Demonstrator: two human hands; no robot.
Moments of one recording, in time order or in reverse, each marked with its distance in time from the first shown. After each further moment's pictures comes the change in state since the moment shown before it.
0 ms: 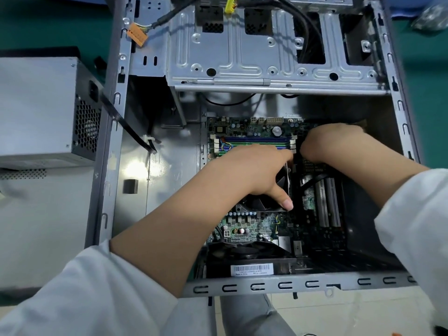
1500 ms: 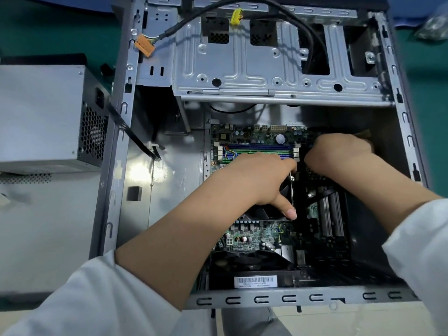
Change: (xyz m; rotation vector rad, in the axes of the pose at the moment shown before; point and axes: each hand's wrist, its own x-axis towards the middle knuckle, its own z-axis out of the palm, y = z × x) left_hand -0.003 0.001 0.000 0.011 0.021 -0.012; right_hand -0.008 0.001 0.002 0.178 0.072 0.043
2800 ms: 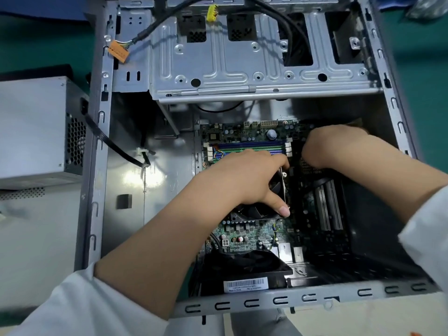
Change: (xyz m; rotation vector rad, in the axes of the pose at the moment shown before) left_hand 0.000 0.000 0.000 -0.025 -0.018 -0.005; right_hand 0.008 0.004 -0.001 -0.163 -0.103 -0.048
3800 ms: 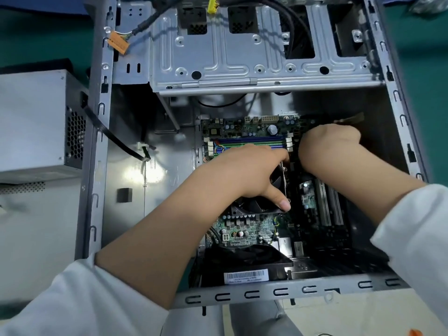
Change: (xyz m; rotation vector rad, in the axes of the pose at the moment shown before) left_hand 0.002 -0.001 0.000 -0.015 -0.010 -0.009; right_hand -0.003 -0.012 0.013 -0.149 0.001 -0.034
